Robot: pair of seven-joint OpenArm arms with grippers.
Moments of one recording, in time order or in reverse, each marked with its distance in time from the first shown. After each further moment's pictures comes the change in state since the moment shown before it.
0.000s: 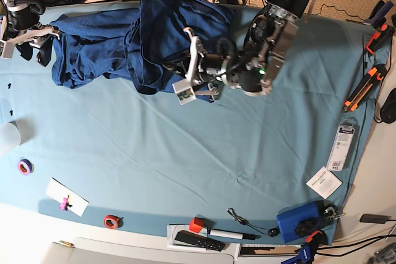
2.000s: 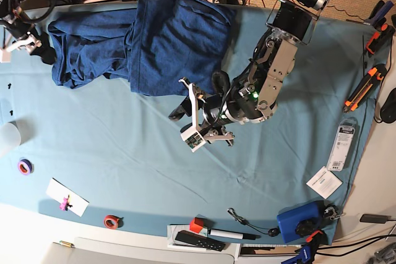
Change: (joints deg) left arm -8.3 0.4 -2.6 -1.0 16.7 13.2 -13.2; right arm 10.4 20.3 -3.9 -54.4 21.4 7.6 -12.1
